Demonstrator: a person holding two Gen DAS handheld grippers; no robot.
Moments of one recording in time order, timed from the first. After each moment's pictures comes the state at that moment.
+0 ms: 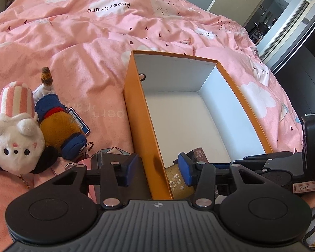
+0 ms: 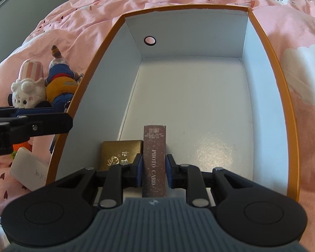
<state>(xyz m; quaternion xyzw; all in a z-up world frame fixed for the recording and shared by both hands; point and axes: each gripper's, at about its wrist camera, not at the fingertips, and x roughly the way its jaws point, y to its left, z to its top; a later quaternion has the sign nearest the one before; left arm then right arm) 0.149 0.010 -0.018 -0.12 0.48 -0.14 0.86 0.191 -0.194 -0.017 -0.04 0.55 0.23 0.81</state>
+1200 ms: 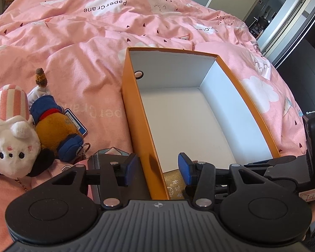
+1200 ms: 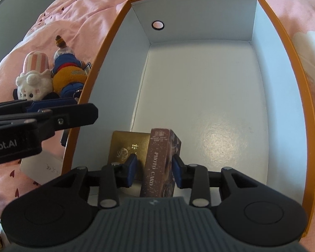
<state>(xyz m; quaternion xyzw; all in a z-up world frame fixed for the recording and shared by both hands) 0.150 -0.002 -0.021 -0.10 0.49 -0.14 0.86 0.190 -0.183 -0.020 -0.03 0.58 0.23 0.78</state>
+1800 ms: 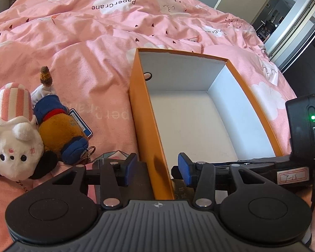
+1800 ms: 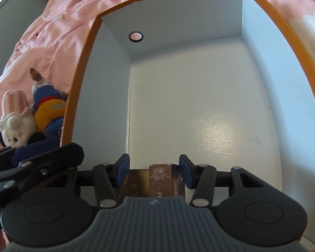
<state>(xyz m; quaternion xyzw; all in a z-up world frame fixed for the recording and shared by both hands) 0.161 0.004 -0.025 -0.11 0.49 -0.12 0.85 0.225 -0.161 -0.041 0.04 0.59 0.17 0.79</state>
